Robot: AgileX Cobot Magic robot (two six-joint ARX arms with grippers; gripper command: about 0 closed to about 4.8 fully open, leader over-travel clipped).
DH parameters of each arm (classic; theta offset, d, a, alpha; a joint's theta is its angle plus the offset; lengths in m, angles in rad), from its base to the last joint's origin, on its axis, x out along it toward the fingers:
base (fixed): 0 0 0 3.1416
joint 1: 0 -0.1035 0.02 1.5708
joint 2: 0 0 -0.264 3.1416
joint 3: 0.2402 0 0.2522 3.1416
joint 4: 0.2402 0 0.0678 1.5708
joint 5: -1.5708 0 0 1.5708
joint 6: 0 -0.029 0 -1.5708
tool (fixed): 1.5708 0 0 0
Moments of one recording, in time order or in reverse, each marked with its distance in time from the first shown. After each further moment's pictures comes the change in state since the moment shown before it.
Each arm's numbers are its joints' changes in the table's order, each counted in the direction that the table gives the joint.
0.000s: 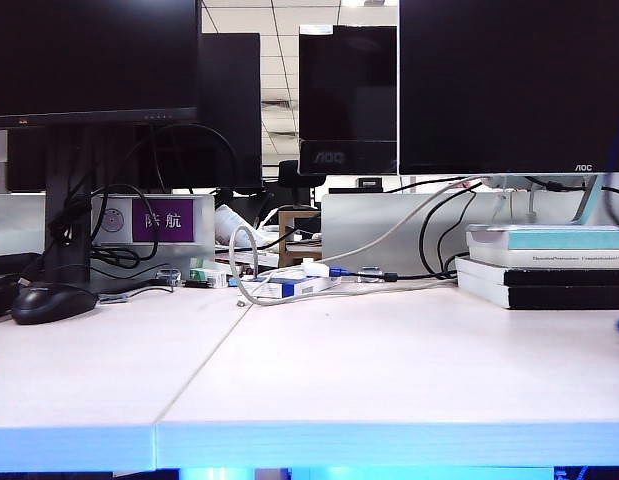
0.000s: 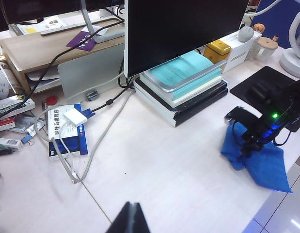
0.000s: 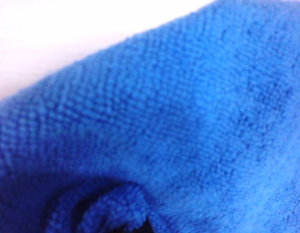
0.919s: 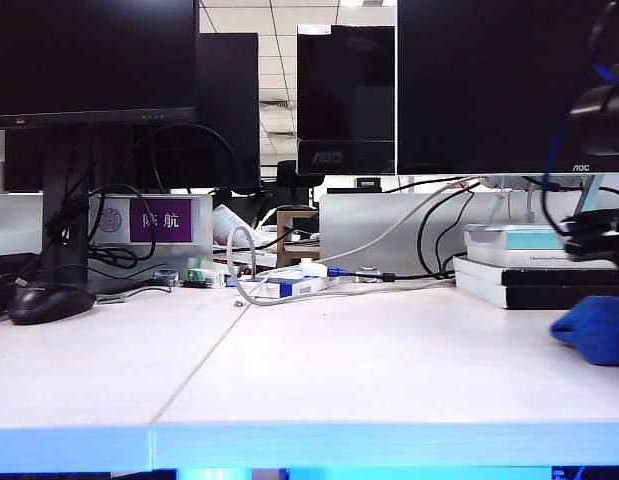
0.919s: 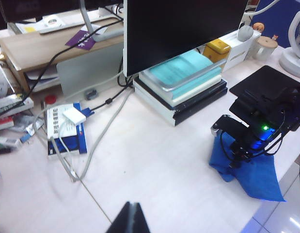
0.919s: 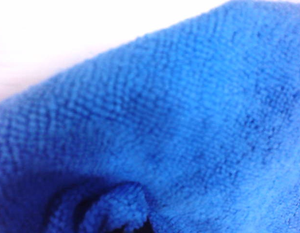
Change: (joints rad) left arm 0.000 0.000 0.000 0.013 0.000 0.000; right arm -0.238 -0.001 -0.002 0.003 0.012 -0.106
